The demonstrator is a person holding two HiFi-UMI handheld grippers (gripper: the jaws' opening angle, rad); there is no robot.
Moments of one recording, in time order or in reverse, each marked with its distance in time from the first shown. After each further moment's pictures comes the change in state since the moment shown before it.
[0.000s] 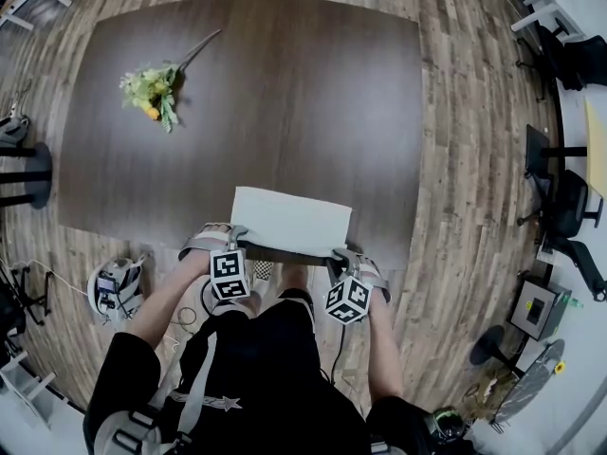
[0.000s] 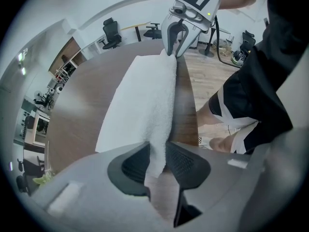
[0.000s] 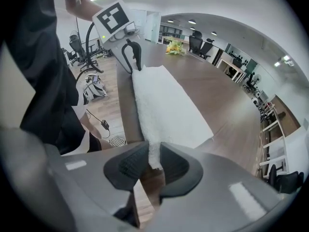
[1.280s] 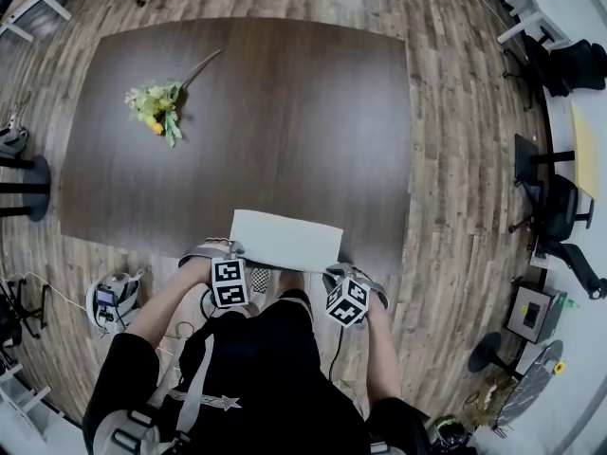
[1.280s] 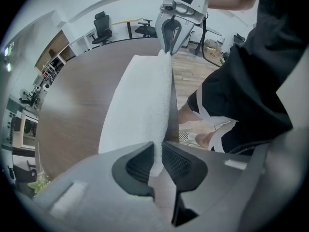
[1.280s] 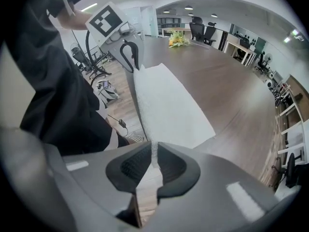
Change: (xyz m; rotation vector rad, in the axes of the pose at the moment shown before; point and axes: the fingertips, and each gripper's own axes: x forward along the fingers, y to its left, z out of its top) left arm -0.022 -0.025 -0.002 0.036 0.040 -0.144; right arm -0.026 0.026 0.003 0.105 0.072 0.223
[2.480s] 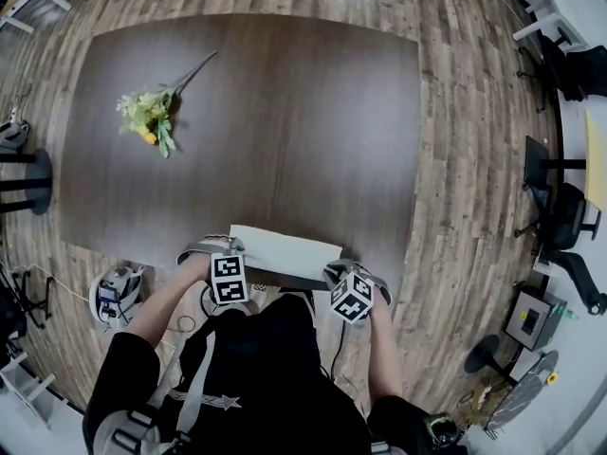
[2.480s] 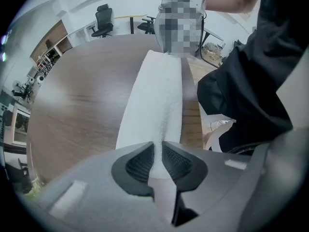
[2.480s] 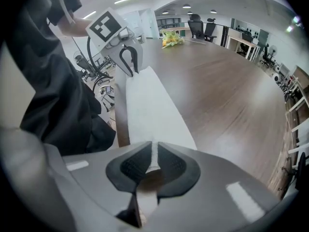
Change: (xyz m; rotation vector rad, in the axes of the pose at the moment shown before) left arm 0.014 0.053 0.003 -0.034 0.017 -0.083; right arm 0.011 -0.061 0.023 0.020 -0.021 0.092
